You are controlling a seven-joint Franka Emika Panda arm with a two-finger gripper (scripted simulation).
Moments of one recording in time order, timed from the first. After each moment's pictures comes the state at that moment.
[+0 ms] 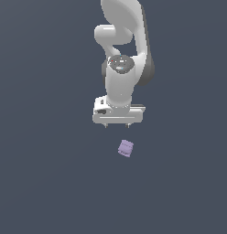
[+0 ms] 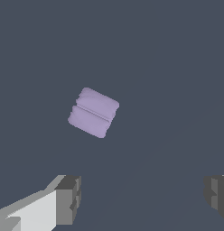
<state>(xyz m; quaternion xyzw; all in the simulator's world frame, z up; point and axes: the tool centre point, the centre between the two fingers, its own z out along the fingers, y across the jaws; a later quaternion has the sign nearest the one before) 0.000 0.016 0.165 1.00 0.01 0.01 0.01</state>
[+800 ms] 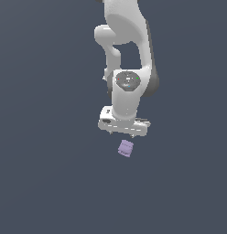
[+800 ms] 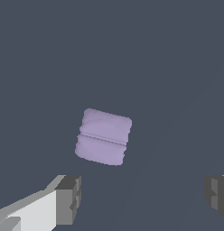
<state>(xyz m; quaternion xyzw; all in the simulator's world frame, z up) 0.027 0.037 0.132 1.00 -0.09 0.00 0.00</state>
